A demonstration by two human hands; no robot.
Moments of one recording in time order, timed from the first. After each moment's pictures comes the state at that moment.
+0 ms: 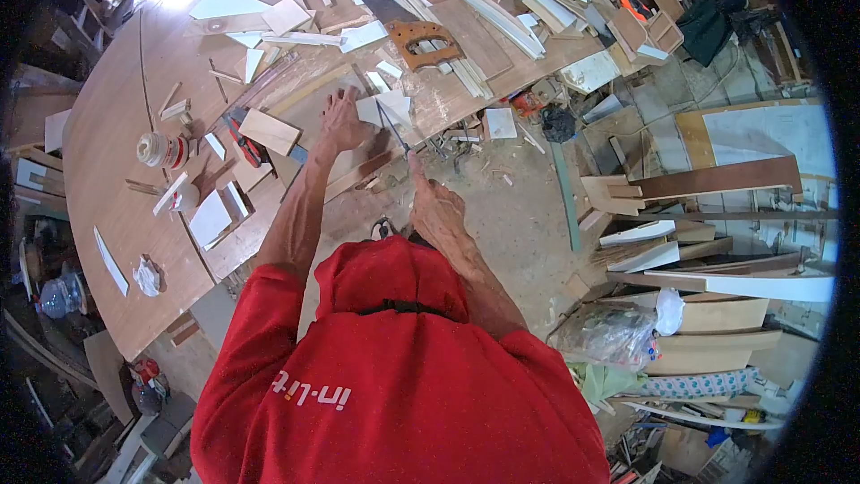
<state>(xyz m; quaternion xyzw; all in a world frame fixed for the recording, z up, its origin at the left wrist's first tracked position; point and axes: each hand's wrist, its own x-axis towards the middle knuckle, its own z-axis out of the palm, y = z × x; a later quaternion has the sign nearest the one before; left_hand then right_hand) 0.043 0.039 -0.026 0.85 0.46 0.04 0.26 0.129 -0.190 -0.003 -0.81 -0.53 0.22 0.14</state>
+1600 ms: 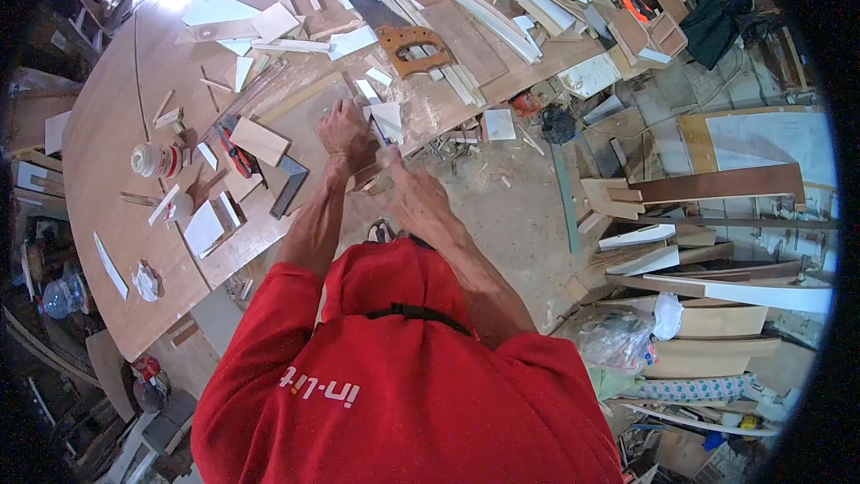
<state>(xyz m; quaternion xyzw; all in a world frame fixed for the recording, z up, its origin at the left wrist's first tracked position) 0.075 0.030 -0.085 0.83 0.49 0.27 0.08 0.151 -0.138 0.041 -0.76 -0.55 0.30 0.16</state>
